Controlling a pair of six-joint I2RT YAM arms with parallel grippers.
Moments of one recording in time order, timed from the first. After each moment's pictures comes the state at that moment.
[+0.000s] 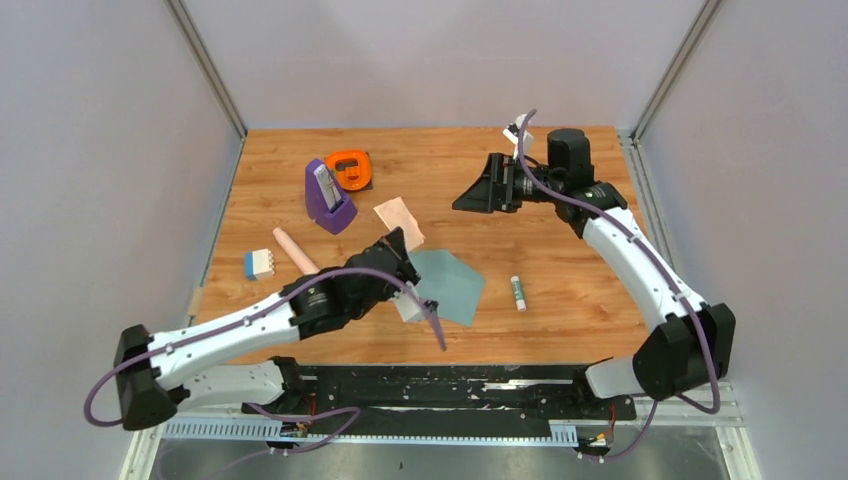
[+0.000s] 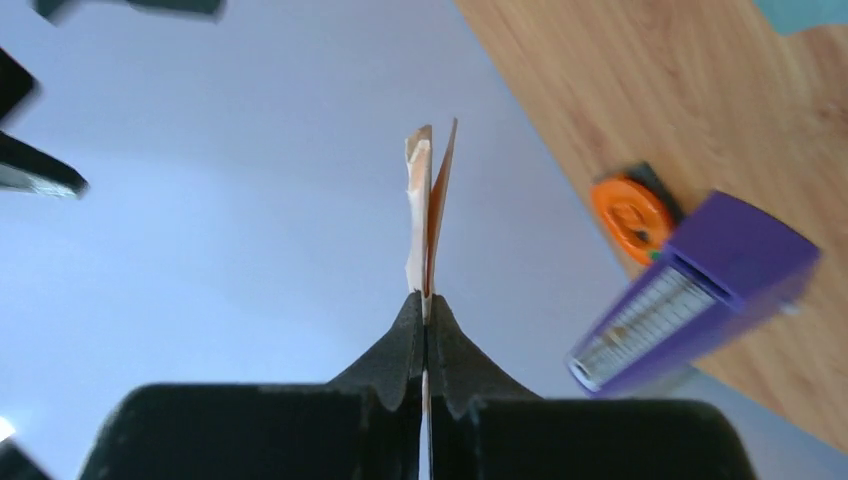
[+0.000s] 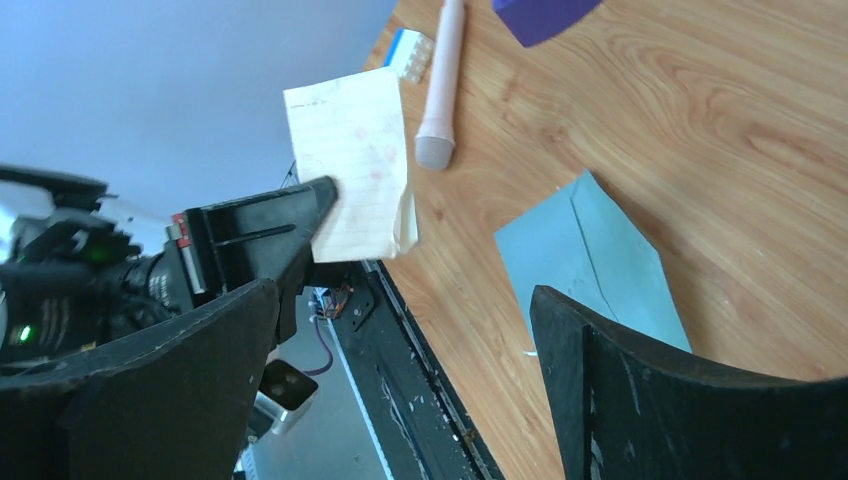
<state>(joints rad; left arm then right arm) -1.09 1.11 0.93 -0.39 -0.54 1.64 0.32 1.42 1.29 -0.36 -0.85 0.48</state>
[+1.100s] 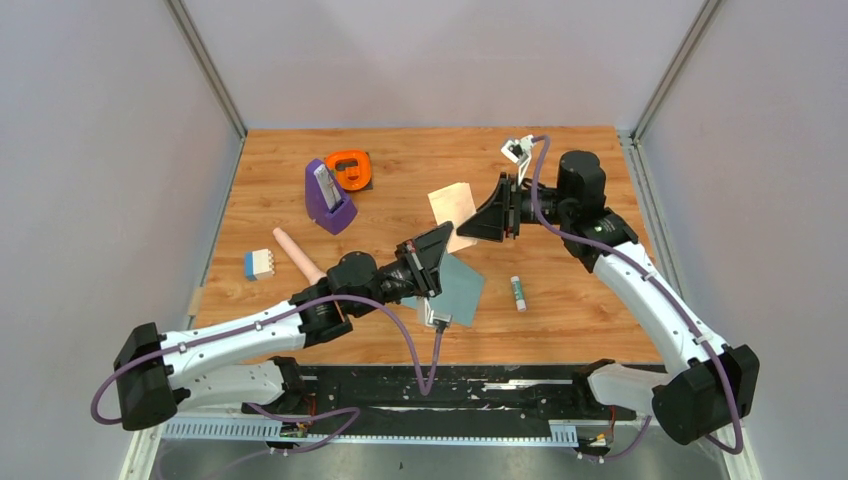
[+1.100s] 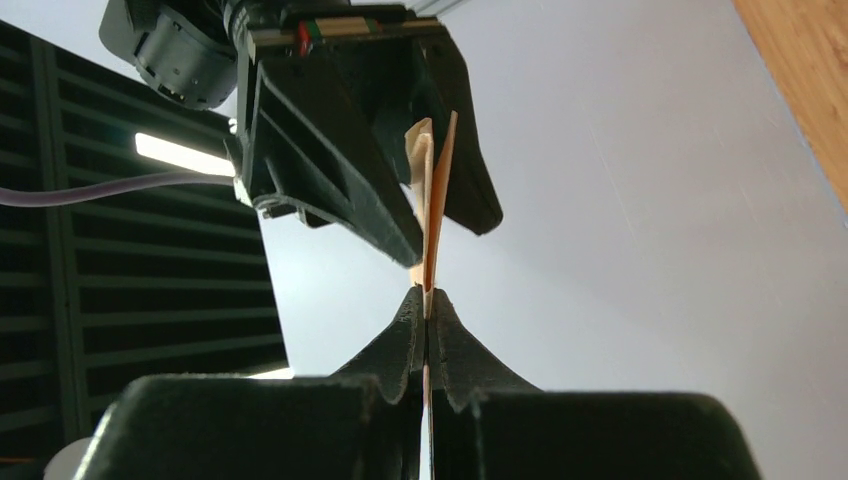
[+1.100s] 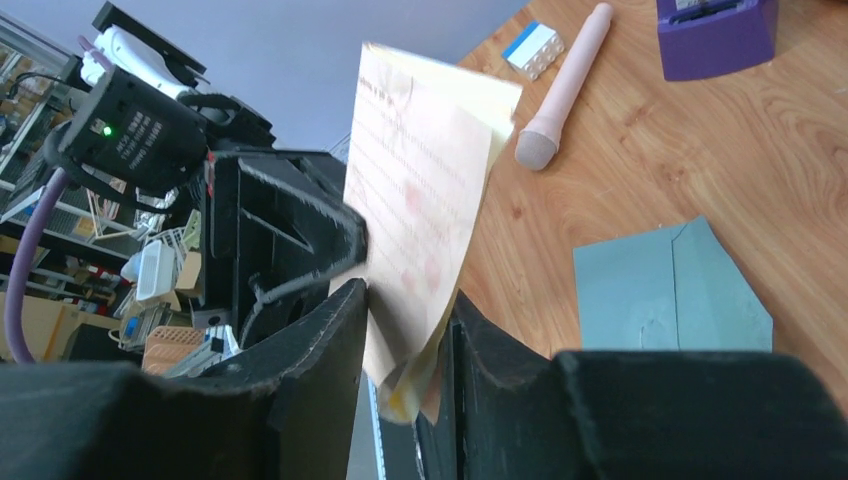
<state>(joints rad) -1.09 1.04 0.70 0.33 -0.03 2.09 0.38 1.20 1.11 -0.11 -1.03 0.48</state>
